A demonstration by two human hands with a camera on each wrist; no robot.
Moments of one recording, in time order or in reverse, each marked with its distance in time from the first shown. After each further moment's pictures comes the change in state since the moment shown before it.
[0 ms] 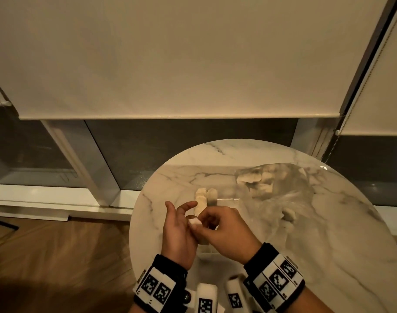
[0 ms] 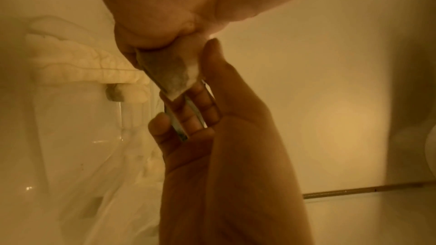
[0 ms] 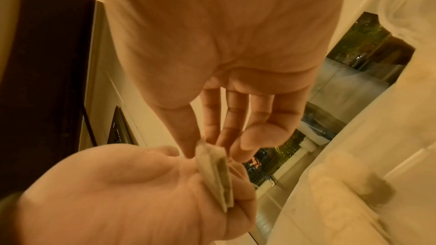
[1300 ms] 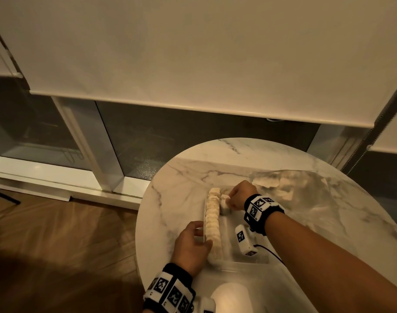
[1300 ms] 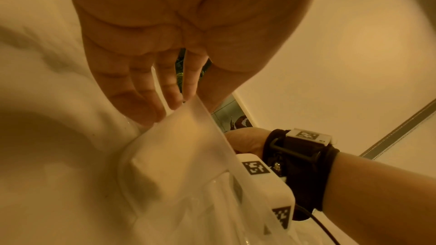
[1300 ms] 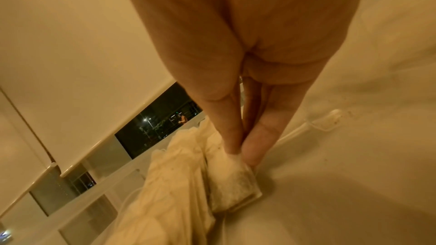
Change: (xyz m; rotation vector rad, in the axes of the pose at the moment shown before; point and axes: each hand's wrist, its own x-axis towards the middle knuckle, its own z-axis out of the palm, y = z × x) left_hand 0.039 -0.035 -0.071 0.974 0.151 0.134; right_hand 0.157 0.111 -0.006 -0.383 0.011 0.597
